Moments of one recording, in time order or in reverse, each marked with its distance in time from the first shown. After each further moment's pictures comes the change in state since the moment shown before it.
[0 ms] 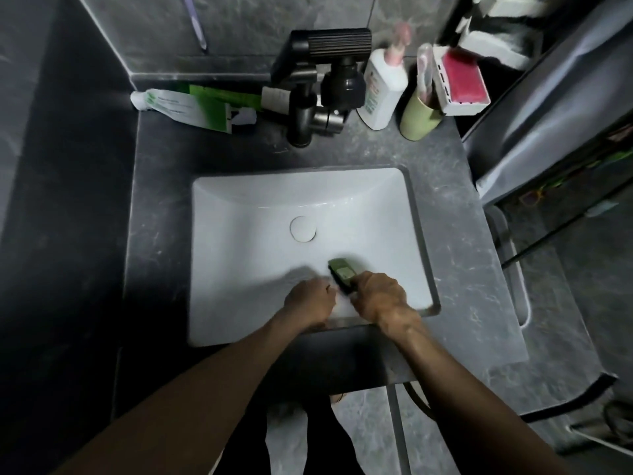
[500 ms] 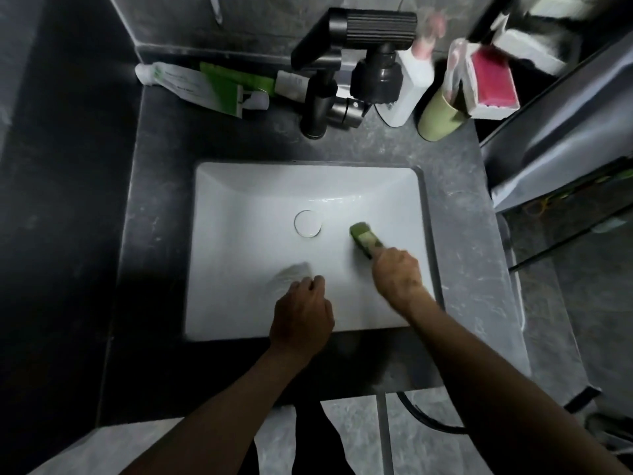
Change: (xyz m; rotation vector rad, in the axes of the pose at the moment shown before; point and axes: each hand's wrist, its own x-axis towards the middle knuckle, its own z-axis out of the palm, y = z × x) left_hand -0.033 -0.027 0.026 0.267 0.708 0.348; right_hand 0.046 0.013 -0.013 -0.292 0.248 -0.104
